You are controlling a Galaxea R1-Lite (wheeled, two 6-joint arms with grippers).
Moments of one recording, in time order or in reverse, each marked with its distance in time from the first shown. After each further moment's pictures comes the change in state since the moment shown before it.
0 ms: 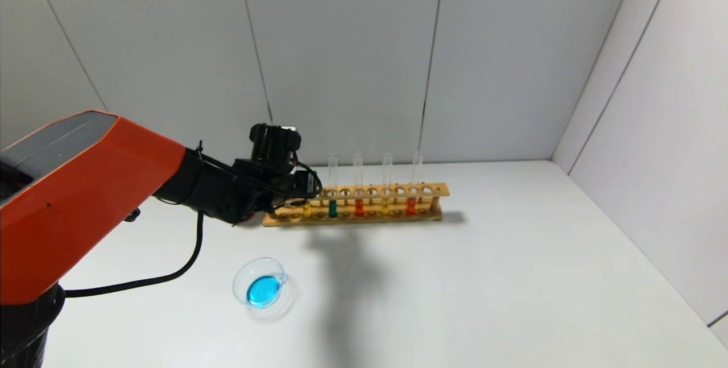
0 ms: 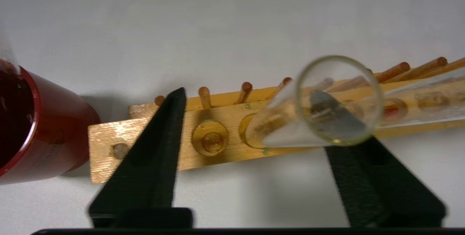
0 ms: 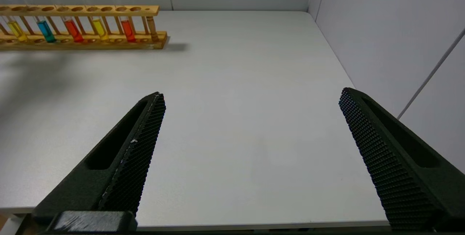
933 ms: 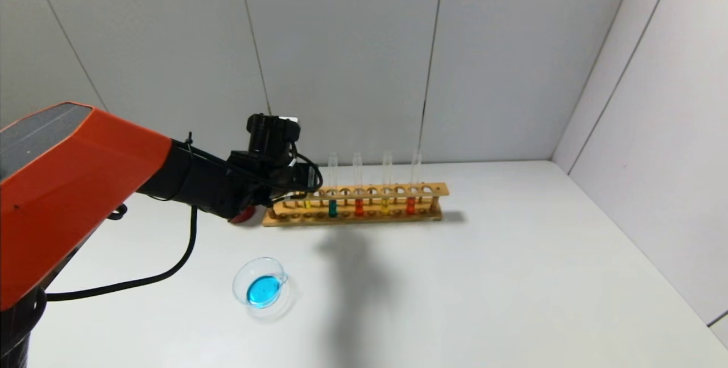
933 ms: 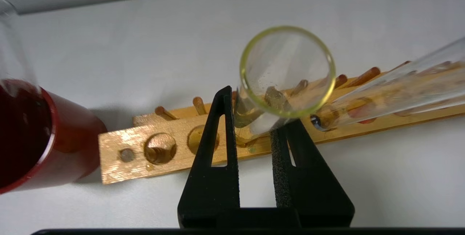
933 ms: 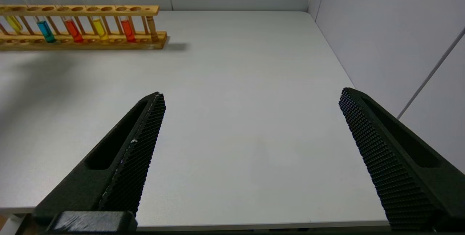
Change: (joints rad) left arm -0.010 -0.056 -0.006 0.014 0.002 0.054; right arm 0.000 0.000 0.000 0.000 0.000 0.000
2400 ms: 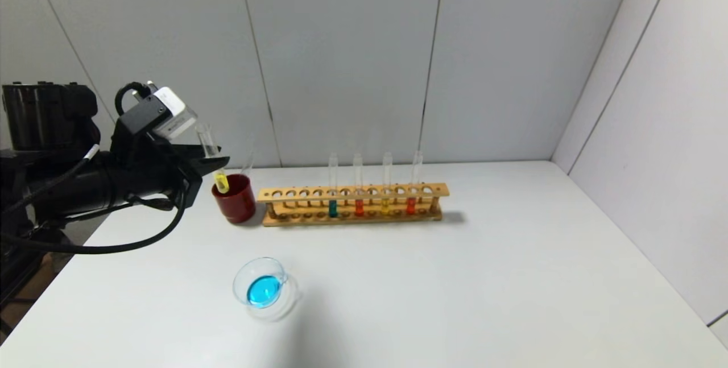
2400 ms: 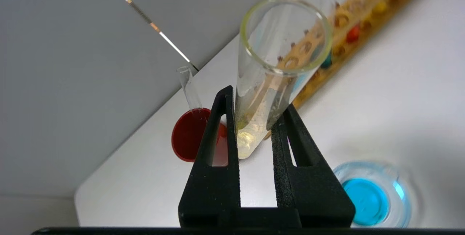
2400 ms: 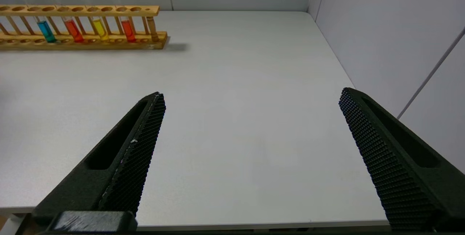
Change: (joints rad) left arm 0.331 -0.582 0.493 -0.074 -0.593 0.743; right arm 0.000 0.000 0.000 0.000 0.000 0.000
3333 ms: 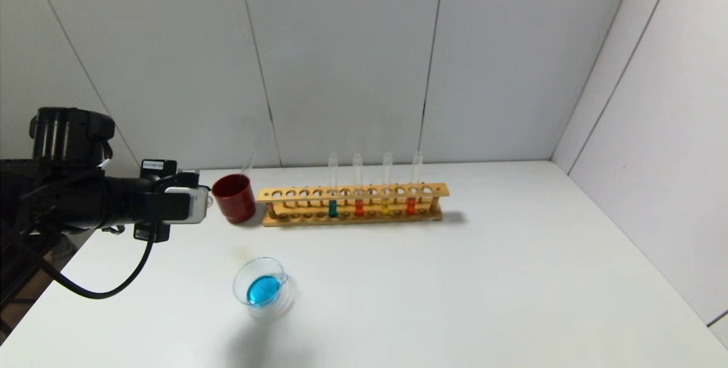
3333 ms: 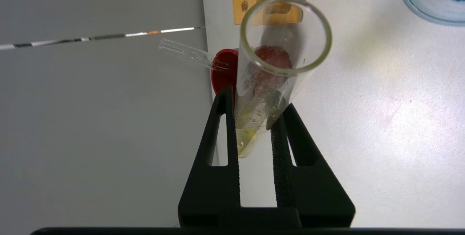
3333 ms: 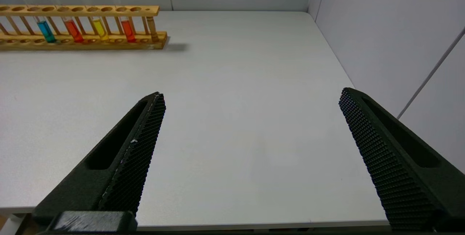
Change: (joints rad) left arm 0.100 0.090 -0.054 0.284 0.004 1.028; right arm 0.000 0.000 0.000 0.000 0.000 0.000
